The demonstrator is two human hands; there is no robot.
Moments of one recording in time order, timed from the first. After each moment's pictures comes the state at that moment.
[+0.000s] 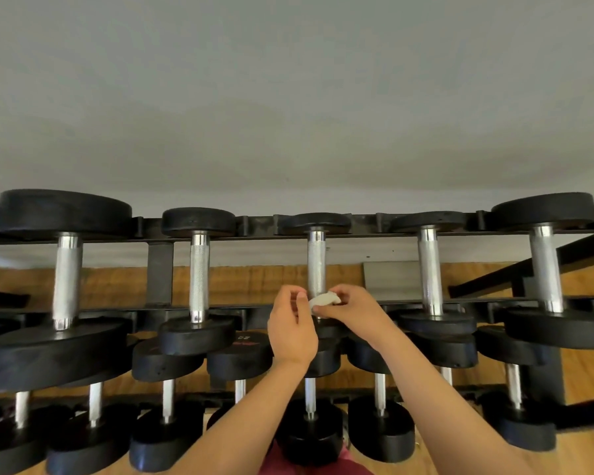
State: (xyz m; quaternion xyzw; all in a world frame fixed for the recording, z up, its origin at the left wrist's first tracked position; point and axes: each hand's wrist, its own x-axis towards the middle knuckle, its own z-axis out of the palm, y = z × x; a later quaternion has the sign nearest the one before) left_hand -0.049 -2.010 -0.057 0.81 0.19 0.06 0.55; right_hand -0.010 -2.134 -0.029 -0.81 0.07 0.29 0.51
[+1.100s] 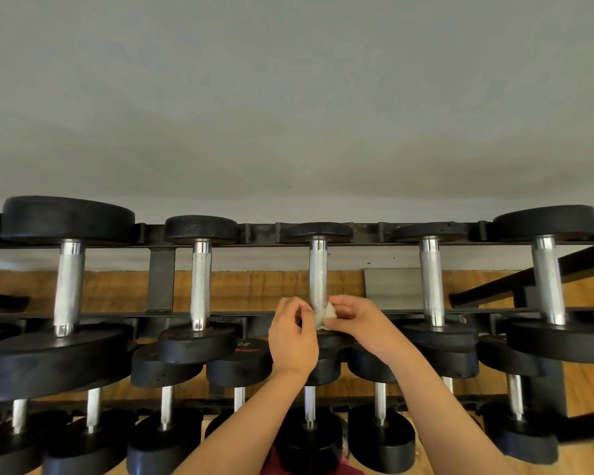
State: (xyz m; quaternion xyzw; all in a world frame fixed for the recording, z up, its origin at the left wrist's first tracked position) left_hand -0.048 -2.007 -0.061 0.84 0.15 0.04 0.53; right_hand -0.012 -2.147 -0.024 -0.76 0.05 0.33 0.55
